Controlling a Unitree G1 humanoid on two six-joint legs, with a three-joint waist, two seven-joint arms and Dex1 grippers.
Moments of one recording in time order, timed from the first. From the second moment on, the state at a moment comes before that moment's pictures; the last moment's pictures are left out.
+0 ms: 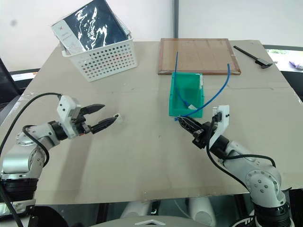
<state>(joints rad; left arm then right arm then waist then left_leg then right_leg) -0.17 0.76 0.23 0.00 -0.44 0.29 -0.98 -0.06 -0.41 -0.03 -0.59 1.20 0.73 0.17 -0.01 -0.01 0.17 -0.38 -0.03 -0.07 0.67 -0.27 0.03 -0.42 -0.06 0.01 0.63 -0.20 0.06</state>
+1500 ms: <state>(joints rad) -0.57 0.49 -0.33 0.25 -0.14 0.13 -1.26 -0.32 -0.77 0.16 -0.51 0.67 0.63 0.68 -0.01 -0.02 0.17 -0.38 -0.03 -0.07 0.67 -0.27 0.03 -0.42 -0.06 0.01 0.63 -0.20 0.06</state>
